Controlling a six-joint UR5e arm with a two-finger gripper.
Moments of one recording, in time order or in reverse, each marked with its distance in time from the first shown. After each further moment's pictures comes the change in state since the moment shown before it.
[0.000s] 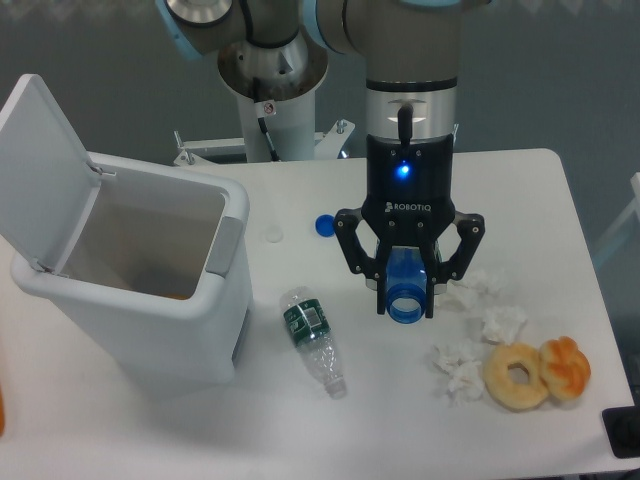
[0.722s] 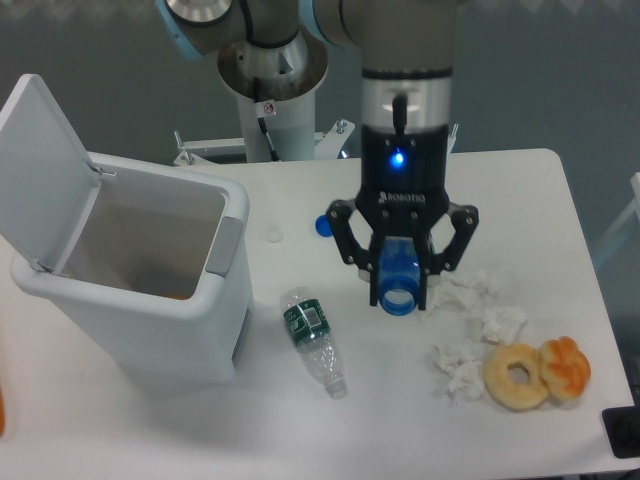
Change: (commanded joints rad) arm -0.017 0.086 0.005 0.006 -0.055 -0.095
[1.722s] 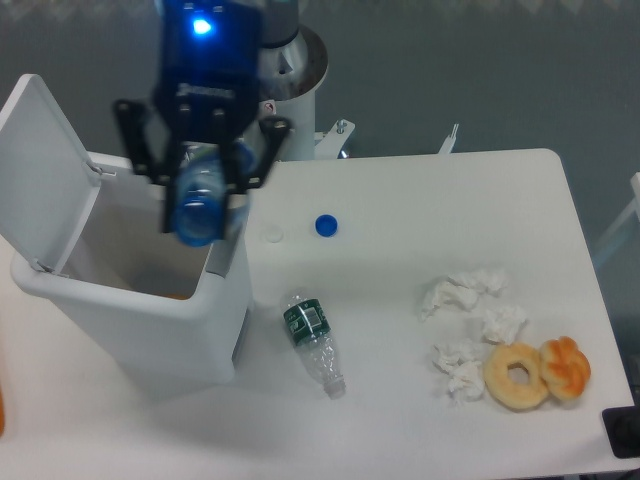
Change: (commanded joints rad) arm -0.275 0.049 -0.009 0.071 -0.008 -0.345
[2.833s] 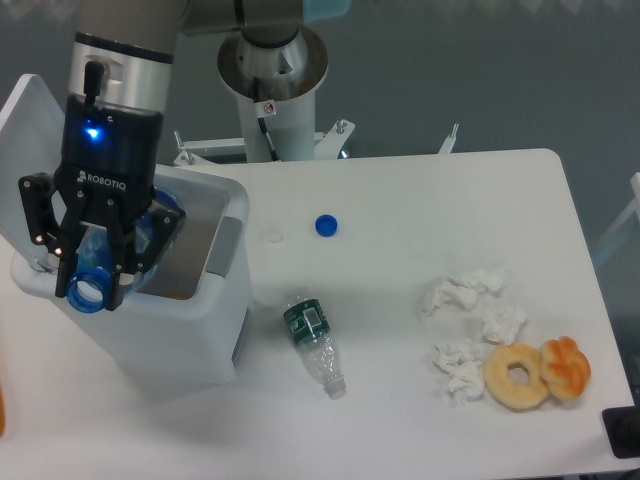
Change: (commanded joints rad) arm -0.077 -0.081 -0.034 0.052 0.000 0.008
